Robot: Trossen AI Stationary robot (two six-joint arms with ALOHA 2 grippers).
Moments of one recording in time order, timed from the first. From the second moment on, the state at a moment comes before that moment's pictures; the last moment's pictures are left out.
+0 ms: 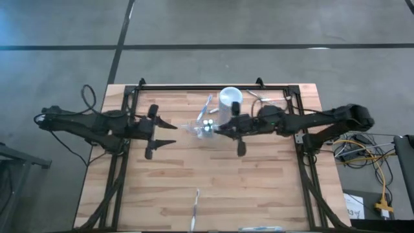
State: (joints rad) left arm -0.20 0.77 0.85 -0.17 -0.17 0.06; right arm 0.04 1.31 0.94 0.36 -0.04 -0.04
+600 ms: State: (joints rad) left arm -0.21 0.53 0.26 0.39 -0.16 -0.09; right arm -0.11 1.45 0.64 0.82 0.31 -0.03
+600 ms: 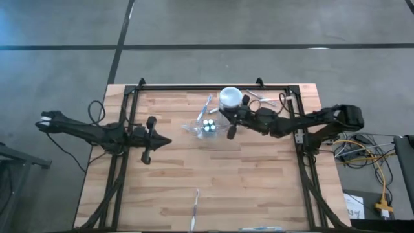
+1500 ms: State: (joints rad) left arm -0.21 0.47 0.22 0.31 0.05 -0.11; right arm -0.06 1.56 0.68 0.95 0.30 -0.24
